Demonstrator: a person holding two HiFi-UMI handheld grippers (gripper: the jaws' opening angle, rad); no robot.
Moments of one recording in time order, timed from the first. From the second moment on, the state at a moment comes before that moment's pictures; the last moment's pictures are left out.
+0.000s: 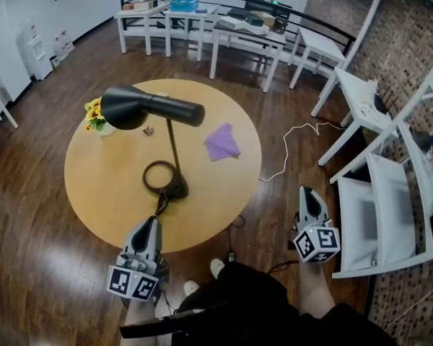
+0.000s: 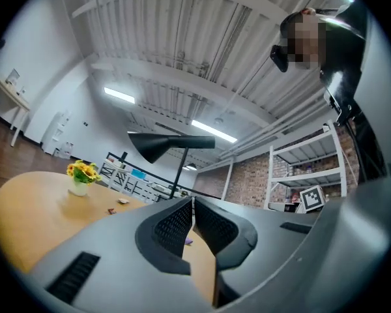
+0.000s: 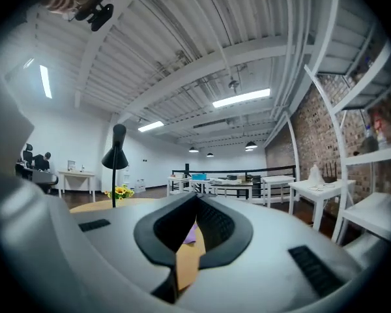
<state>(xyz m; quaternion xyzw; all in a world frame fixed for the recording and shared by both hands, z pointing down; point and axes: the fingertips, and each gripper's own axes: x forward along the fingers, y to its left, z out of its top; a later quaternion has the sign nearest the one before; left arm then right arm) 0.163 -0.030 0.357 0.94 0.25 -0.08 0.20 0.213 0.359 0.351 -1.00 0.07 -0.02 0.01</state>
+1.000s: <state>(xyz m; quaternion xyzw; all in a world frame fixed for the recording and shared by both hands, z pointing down) 0.431 0.430 0.349 0.91 0.37 -0.06 0.17 0.400 0.734 0.387 -1.00 0.04 0.00 0.06</state>
